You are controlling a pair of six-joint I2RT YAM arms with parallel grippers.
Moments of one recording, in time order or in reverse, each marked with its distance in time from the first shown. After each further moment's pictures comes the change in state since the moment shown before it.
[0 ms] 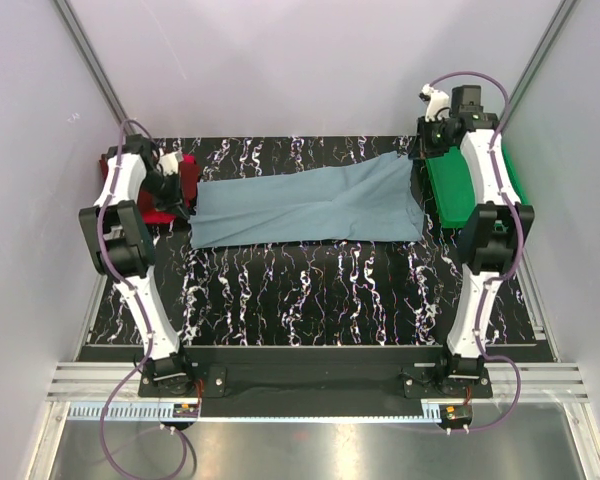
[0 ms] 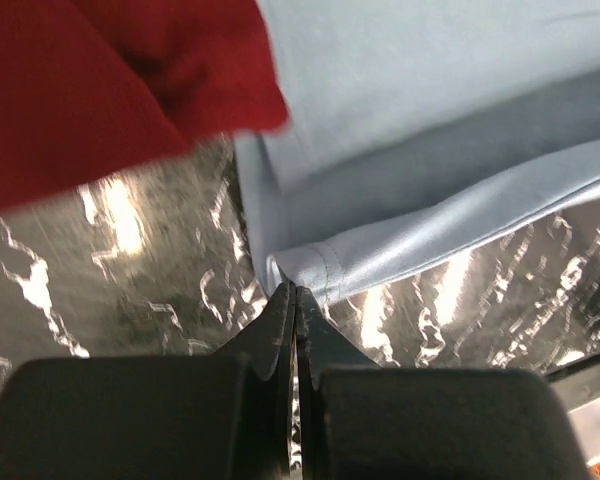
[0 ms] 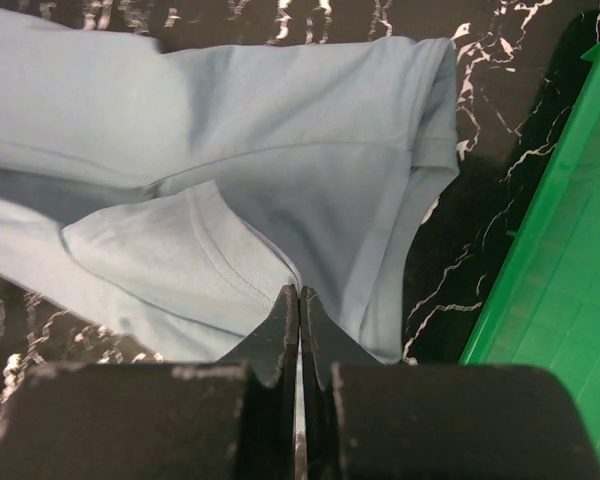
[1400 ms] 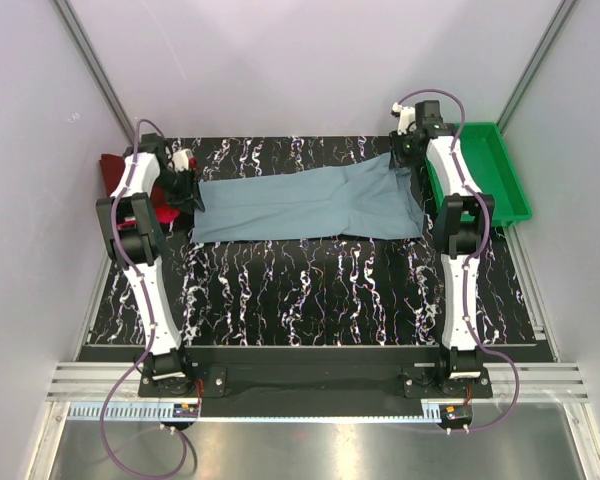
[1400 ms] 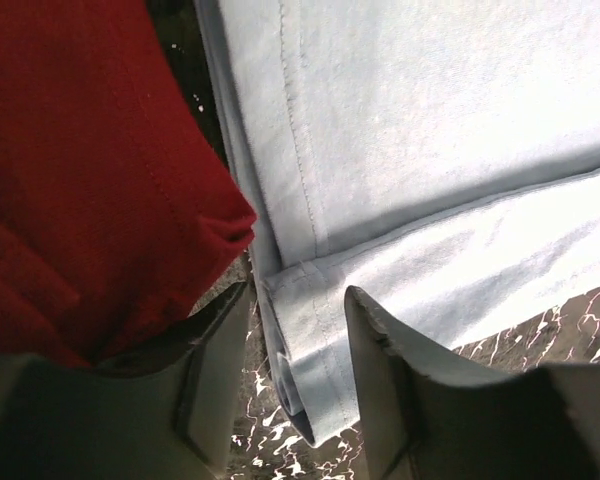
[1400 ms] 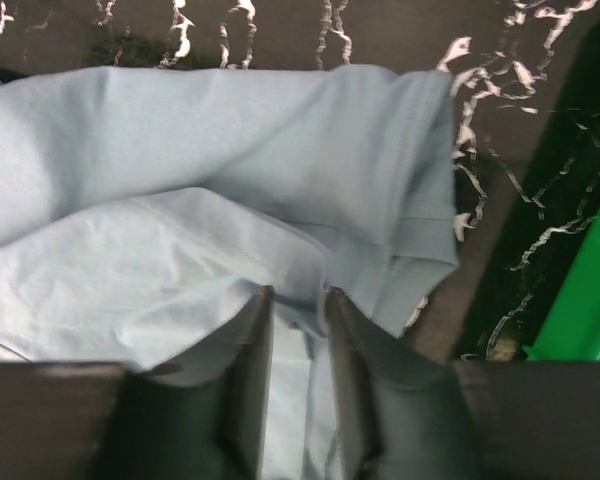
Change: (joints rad) left arm -0.040 0.218 0.158 0.108 -0.016 -0.044; right arm 0.084 0.373 0.268 0.049 0.182 0.006
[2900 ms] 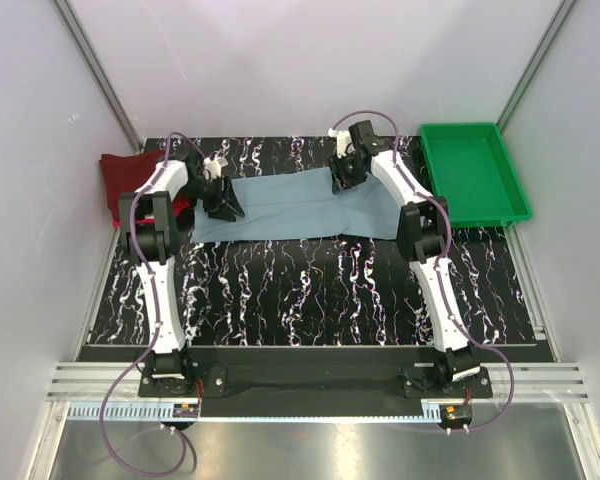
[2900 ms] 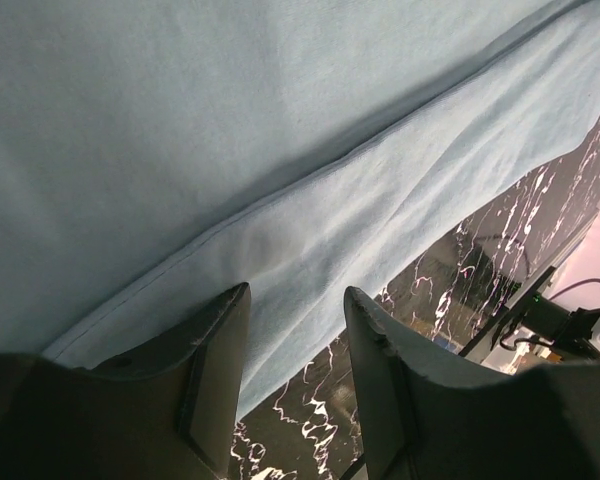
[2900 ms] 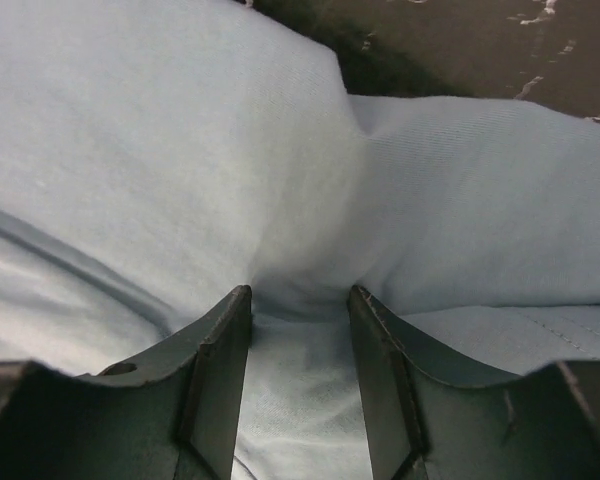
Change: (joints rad) left arm -0.135 0.024 -0.116 0.080 0.352 -0.118; right arm 0.267 0.127 0.044 0.005 -0.025 0.039
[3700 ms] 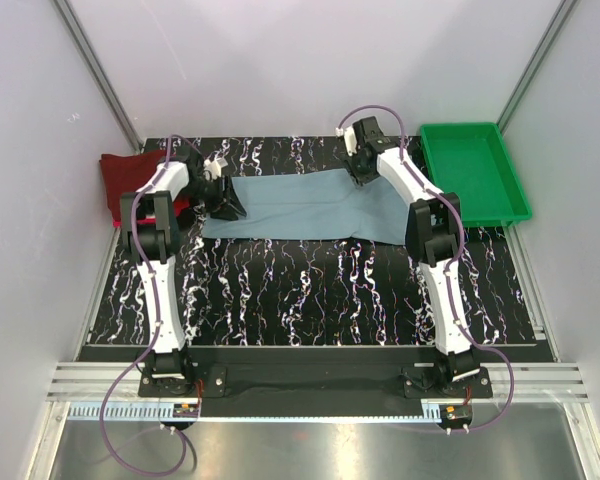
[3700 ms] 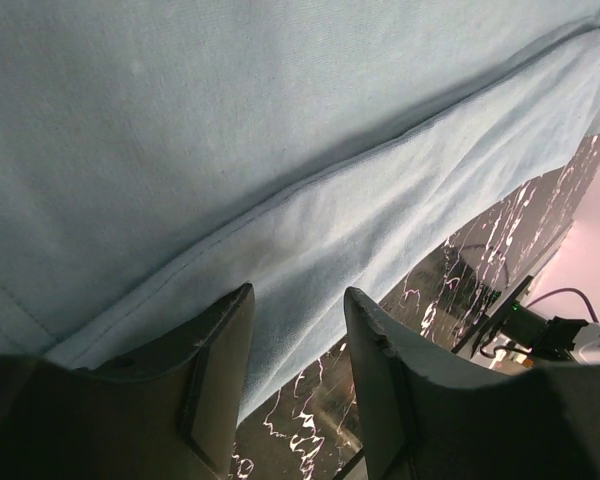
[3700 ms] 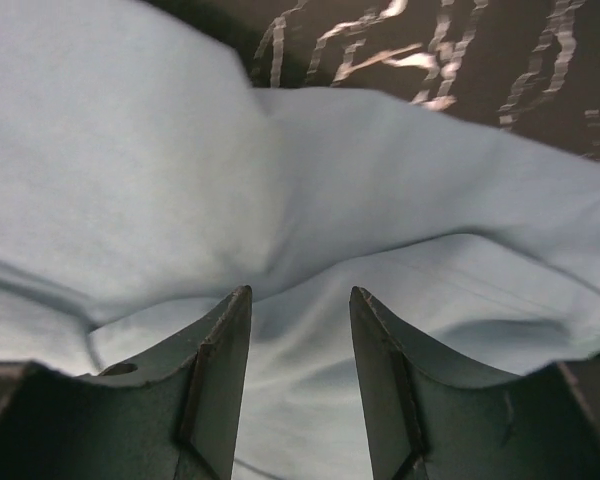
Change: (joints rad) left arm -0.003 0.018 0.000 0.029 0.020 -0.055; right arm 0.003 -0.185 -0.227 0.049 0.338 -0.103
